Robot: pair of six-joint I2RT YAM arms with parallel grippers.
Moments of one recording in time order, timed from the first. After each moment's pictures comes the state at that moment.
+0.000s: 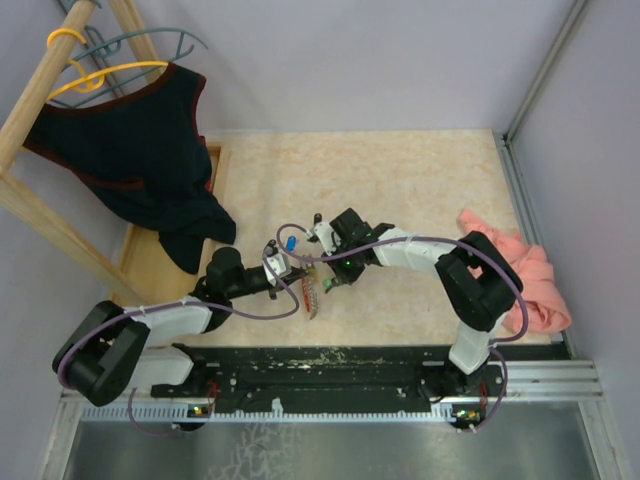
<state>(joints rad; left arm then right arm) -0.58 1.26 0.28 0.78 0.63 0.32 0.73 1.75 1.05 -0.41 -0.22 -0.18</state>
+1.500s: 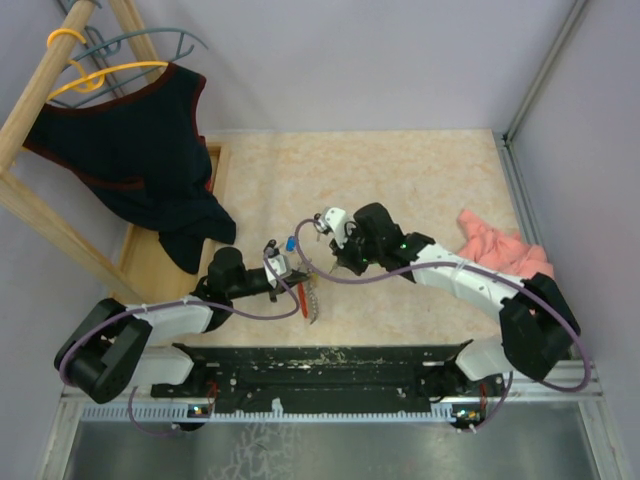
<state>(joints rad) -0.58 1.27 0.28 0.77 0.66 0.31 0.72 1.42 0.95 -0.30 -0.23 -0.25</state>
